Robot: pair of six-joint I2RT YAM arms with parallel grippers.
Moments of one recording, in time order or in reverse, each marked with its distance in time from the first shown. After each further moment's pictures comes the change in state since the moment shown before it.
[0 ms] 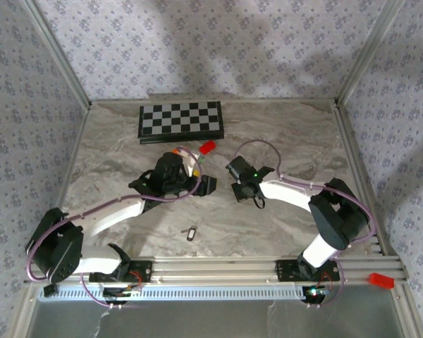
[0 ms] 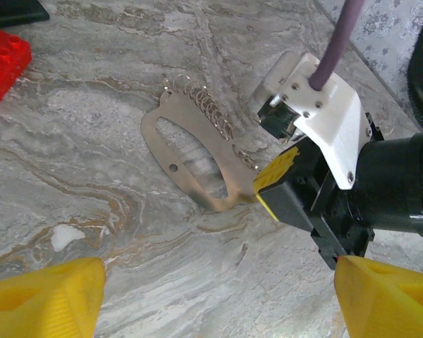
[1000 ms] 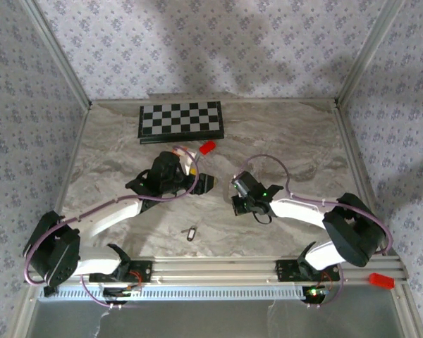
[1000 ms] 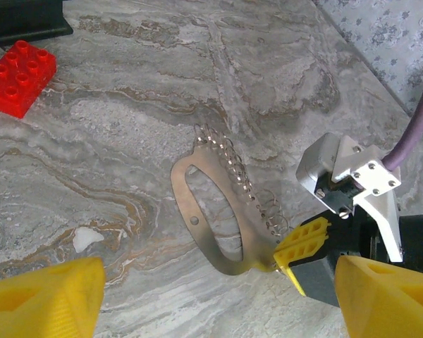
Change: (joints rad) left arm 0.013 -0.021 -0.005 -0.007 -0.018 0.006; right arm 0.055 -0.155 -0.240 0.180 -0.185 0.180
